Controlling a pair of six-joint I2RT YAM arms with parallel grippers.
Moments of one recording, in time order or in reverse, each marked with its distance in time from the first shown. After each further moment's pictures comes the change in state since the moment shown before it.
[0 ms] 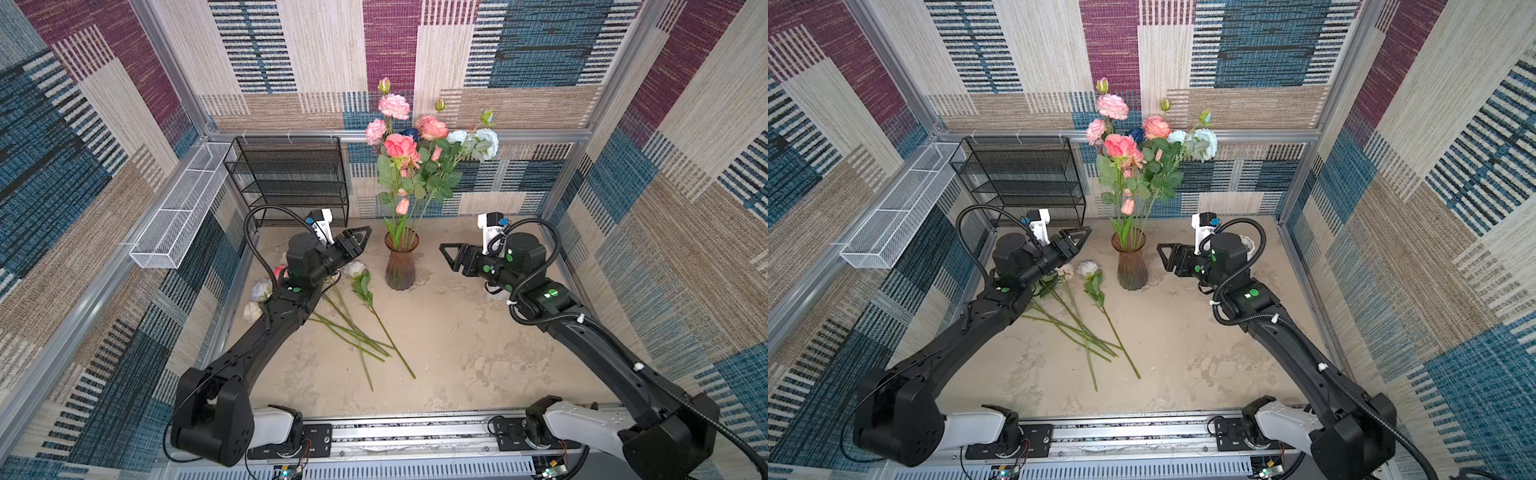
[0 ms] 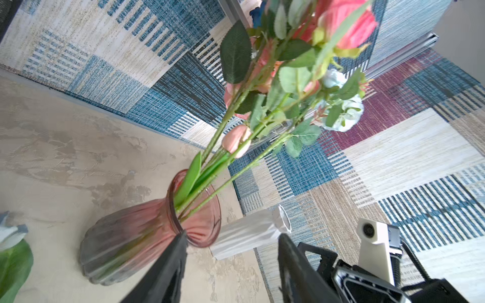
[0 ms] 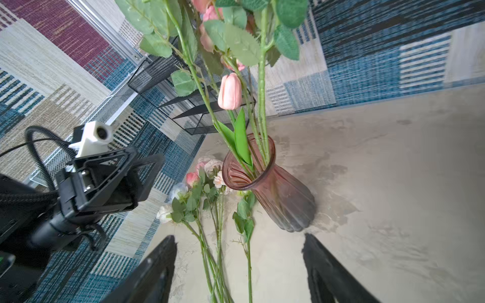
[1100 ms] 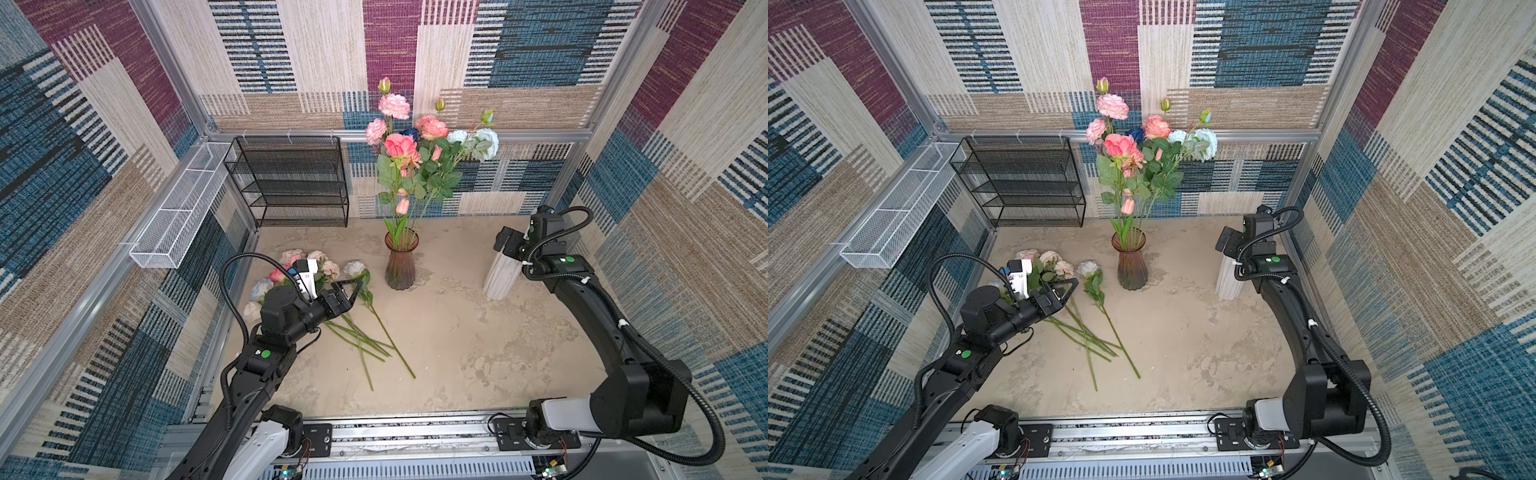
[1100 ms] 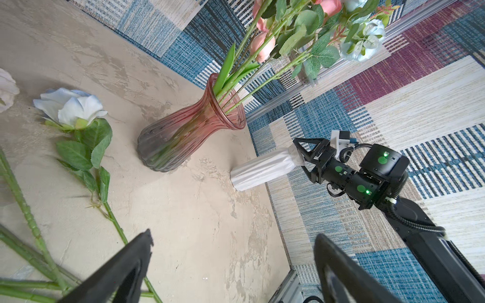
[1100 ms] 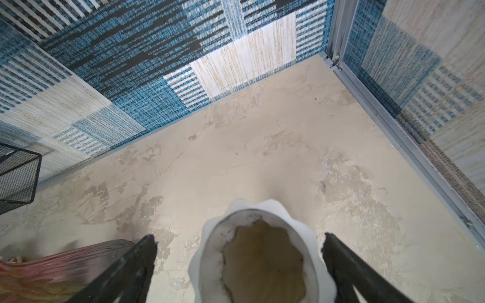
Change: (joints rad) left arm -0.003 -0.494 -0.294 -0.377 0.006 0.082; right arm -0.372 0.273 0.177 -0.255 0.311 -0.127
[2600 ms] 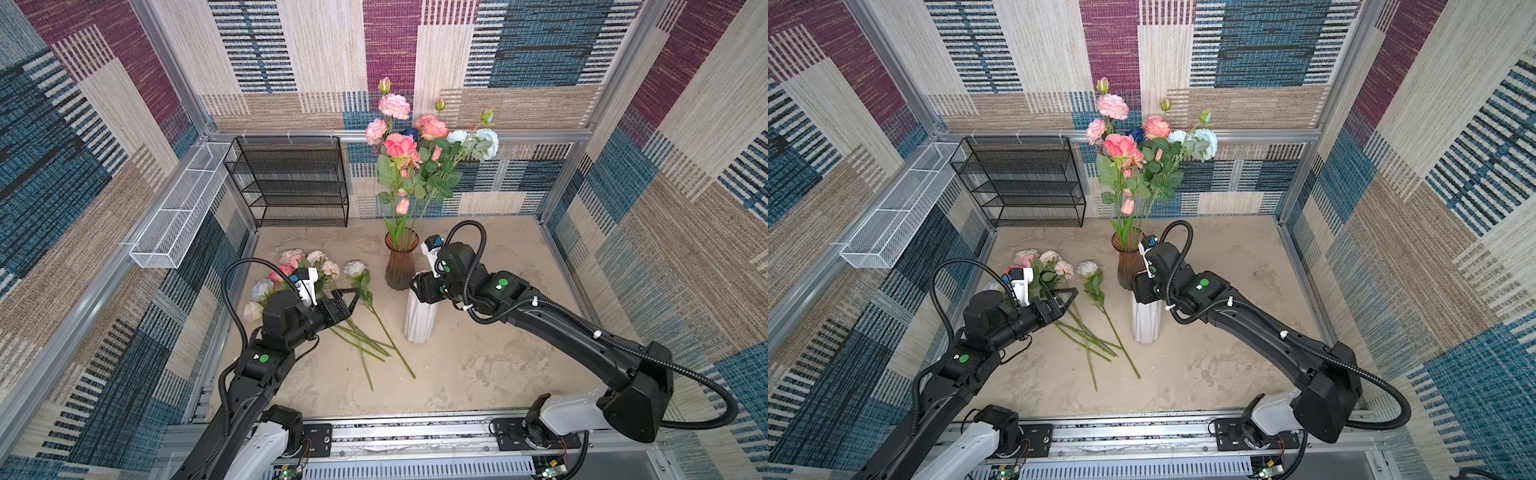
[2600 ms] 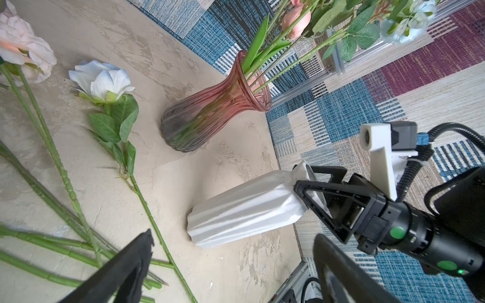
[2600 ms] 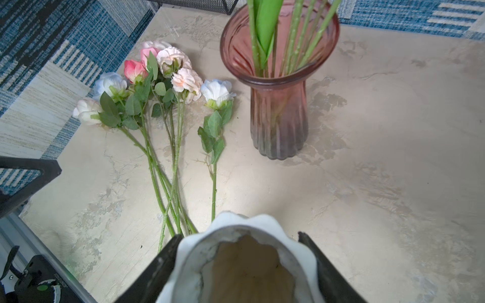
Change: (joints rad) left arm 0.002 -0.035 -0.012 -0.127 -0.022 0.027; right arm 0.706 0.019 0.052 -0.116 -0.042 -0.074
